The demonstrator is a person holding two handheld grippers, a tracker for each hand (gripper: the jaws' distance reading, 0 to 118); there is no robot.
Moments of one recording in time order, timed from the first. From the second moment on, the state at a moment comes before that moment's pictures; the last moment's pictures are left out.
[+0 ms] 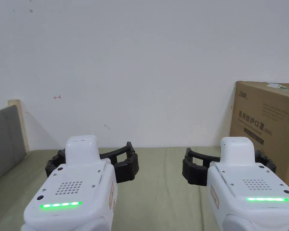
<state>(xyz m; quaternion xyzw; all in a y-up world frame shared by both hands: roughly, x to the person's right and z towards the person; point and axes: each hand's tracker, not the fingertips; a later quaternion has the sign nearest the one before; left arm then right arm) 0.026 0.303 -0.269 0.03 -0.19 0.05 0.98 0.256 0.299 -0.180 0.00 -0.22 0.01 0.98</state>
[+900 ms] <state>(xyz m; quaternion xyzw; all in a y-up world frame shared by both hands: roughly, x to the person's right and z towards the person) 0.026 0.302 -0.263 0.04 -0.19 0.03 0.98 0.250 0.296 -0.180 0.00 -0.21 0.00 0.98</state>
